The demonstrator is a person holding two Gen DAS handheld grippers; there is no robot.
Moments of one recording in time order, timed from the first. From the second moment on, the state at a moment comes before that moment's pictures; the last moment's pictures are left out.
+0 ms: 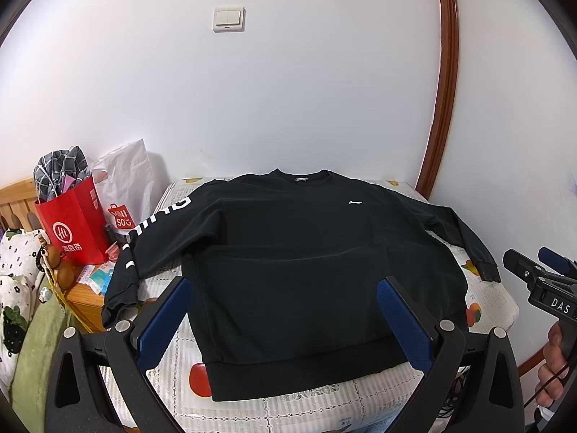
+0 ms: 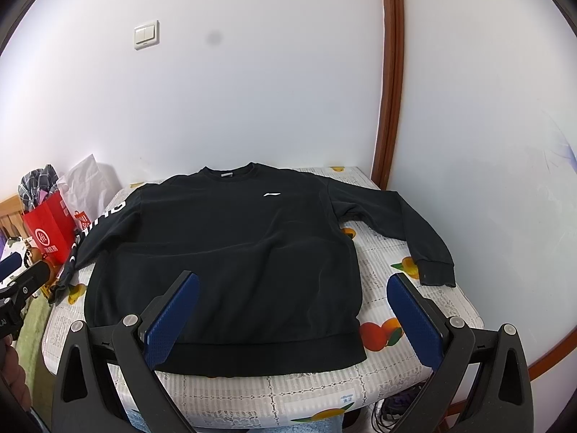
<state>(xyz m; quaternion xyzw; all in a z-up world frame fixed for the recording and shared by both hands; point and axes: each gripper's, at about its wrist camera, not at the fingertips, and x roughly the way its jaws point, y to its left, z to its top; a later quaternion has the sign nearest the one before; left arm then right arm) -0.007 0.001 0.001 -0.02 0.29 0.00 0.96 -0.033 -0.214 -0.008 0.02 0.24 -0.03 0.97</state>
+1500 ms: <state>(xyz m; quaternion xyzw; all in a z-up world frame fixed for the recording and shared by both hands) 0.011 0.011 -0.005 -0.03 0.30 0.01 0.95 -0.023 -0.208 -0.012 0.01 0.24 -0.03 0.97</state>
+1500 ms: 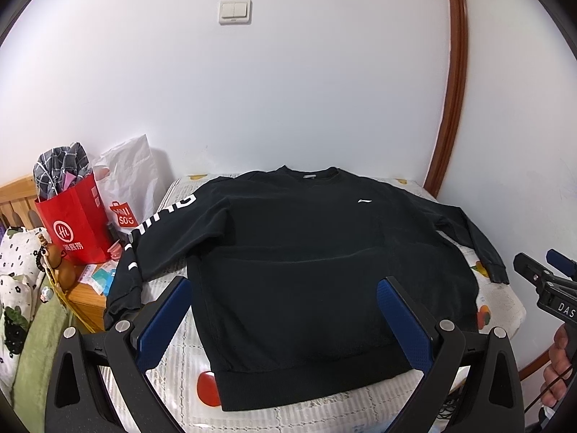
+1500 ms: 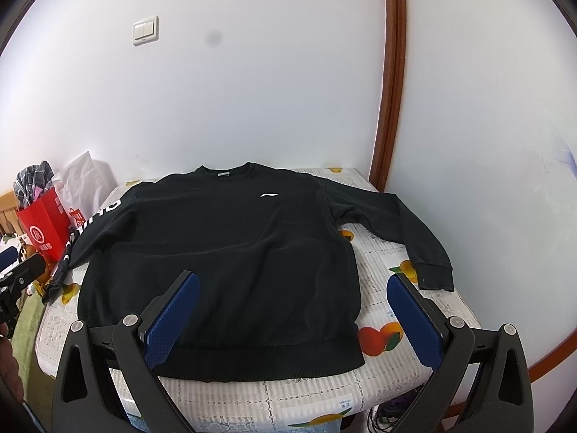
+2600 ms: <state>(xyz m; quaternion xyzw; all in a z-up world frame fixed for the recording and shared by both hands) 0.099 0.205 -0.172 0.00 0.43 0.16 0.89 0.118 -0.141 -0.113 -0.03 0.37 0.00 0.93</state>
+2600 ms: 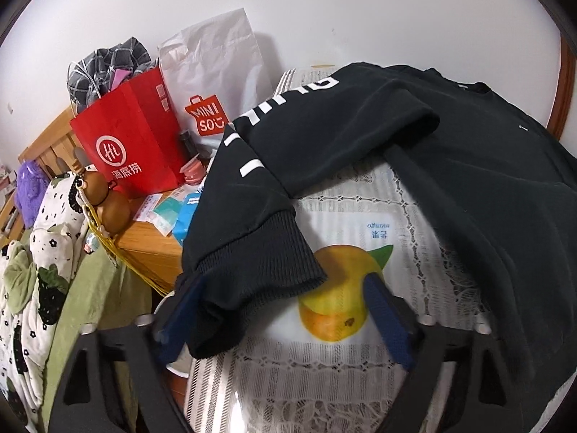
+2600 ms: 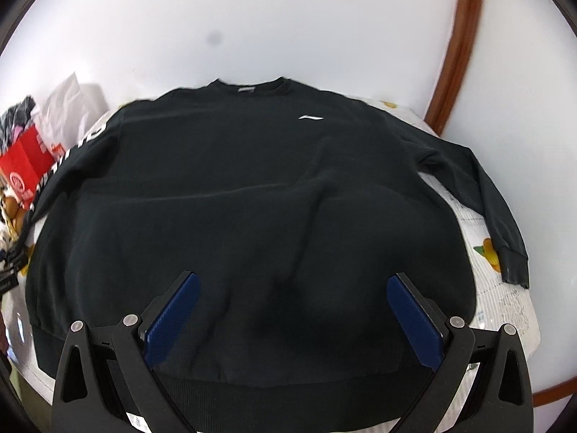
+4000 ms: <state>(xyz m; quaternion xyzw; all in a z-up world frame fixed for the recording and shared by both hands) 0.283 -0.117 -0.044 0.03 0.35 -0.07 0.93 0.120 -0.363 -0.117 0.06 0.32 -0.05 0.95</state>
